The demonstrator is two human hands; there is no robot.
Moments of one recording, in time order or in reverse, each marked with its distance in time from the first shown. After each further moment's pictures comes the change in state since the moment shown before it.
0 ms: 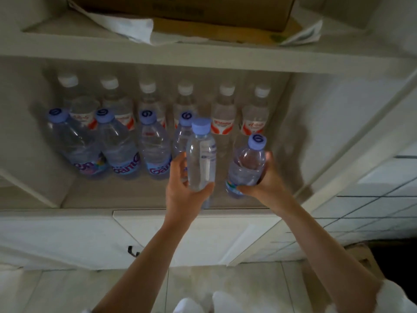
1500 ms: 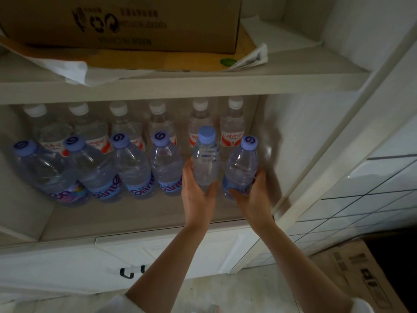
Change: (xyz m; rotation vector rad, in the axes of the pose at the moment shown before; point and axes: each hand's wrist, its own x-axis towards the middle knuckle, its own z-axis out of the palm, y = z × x) left_hand 0.017 0.005 0.075 0.049 0.023 0.068; right_hand -0.001 0.032 0.007 -0.013 0.304 0.077
